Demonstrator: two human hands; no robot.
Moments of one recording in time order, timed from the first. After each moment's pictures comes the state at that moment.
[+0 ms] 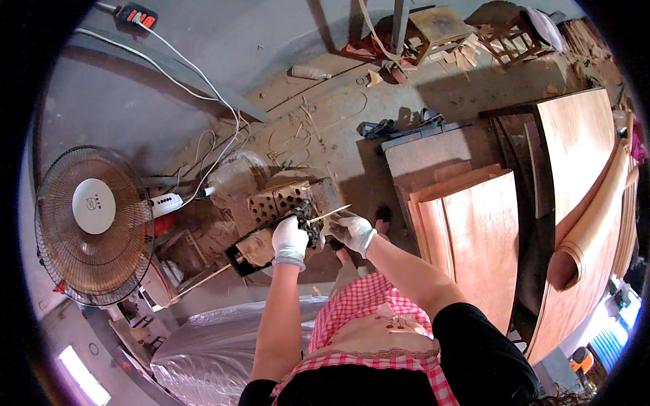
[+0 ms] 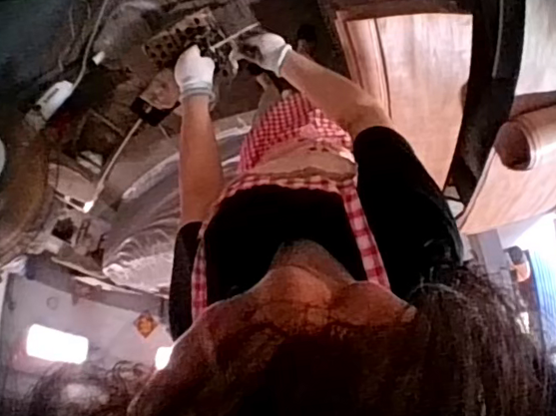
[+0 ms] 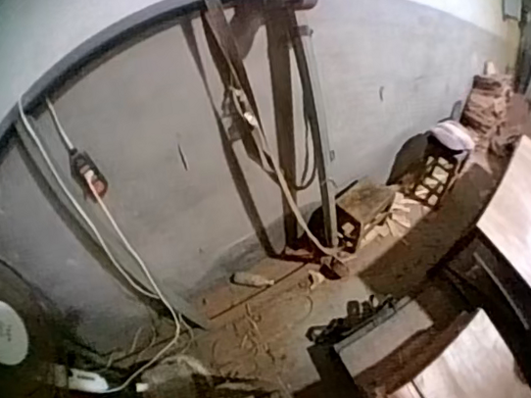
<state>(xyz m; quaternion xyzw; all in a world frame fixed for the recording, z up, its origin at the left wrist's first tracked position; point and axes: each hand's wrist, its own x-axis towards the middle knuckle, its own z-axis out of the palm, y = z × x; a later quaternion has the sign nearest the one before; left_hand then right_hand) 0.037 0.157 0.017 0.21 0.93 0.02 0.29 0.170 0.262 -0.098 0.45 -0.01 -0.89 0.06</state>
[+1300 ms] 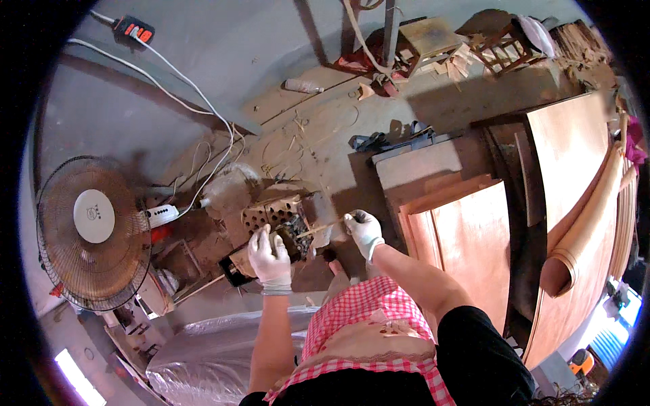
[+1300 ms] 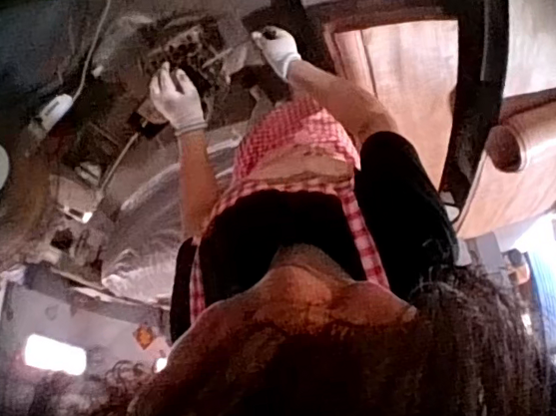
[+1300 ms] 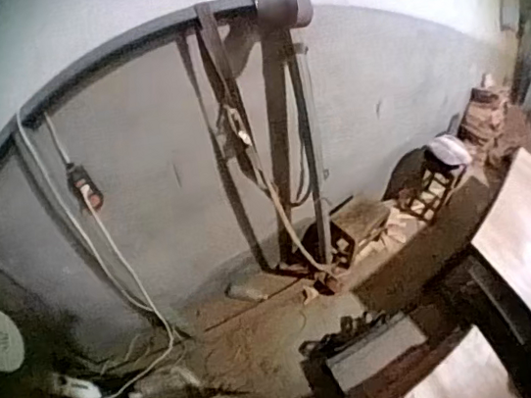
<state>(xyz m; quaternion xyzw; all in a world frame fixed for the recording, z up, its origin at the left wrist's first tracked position) 0.055 0.158 0.066 0.28 0.94 0.16 -0.05 0.184 0.316 -0.054 0.51 0.40 -0.76 -0.06</state>
